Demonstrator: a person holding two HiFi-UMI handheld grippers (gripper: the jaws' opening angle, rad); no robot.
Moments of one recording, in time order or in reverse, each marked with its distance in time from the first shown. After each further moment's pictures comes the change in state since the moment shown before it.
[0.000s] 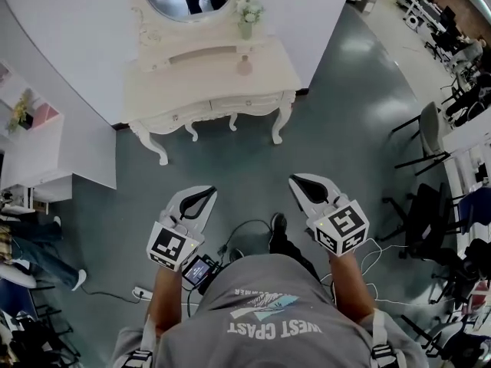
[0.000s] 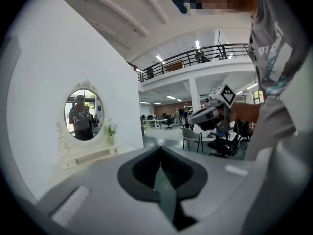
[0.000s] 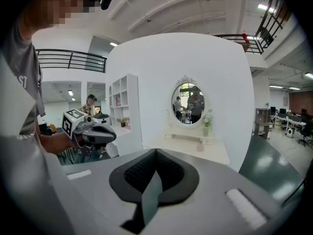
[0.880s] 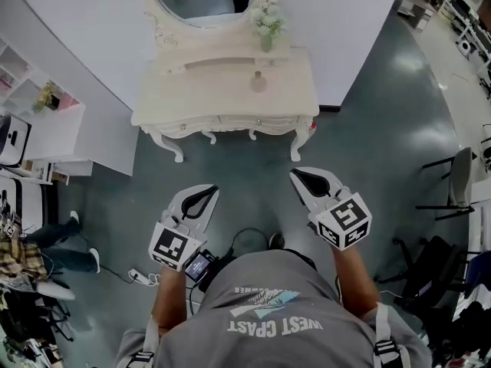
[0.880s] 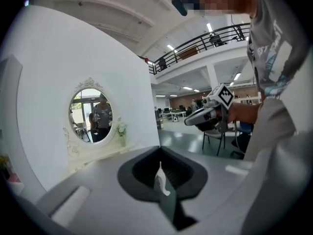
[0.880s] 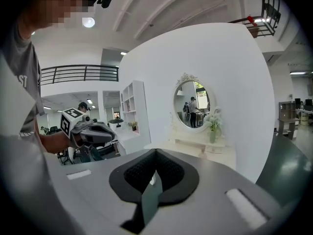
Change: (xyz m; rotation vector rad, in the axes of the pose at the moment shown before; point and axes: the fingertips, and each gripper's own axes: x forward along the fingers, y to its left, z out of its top) left arm 0.177 0.027 0.051 -0.006 0.098 0.229; right arm 0.065 -0.204 0.021 -0.017 -0.047 0.249
